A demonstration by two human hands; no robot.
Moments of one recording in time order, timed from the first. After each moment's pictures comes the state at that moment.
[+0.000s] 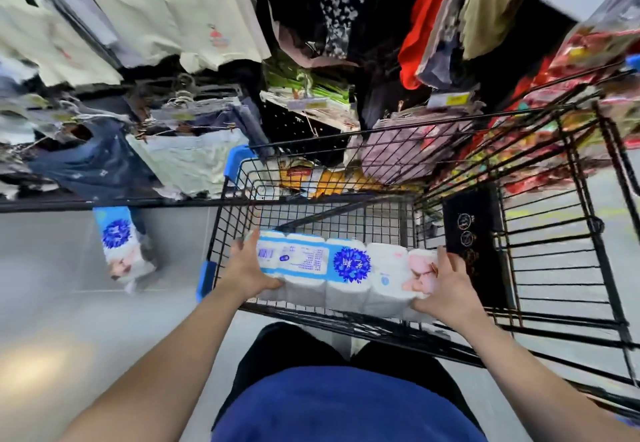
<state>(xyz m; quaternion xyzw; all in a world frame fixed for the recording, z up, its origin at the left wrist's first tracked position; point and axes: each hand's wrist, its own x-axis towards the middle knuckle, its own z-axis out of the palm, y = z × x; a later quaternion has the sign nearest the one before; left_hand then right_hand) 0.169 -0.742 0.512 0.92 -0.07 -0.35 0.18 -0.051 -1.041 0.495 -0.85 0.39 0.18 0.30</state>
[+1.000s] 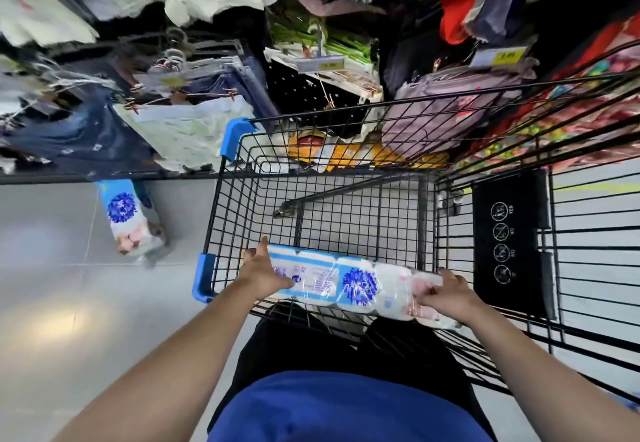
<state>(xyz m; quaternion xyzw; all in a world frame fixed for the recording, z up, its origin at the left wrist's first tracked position) 0.176 -0.739 0.452 0.88 0.01 -0.47 0.12 -0.034 -1.042 0.399 -0.73 0.43 0.40 0.34</state>
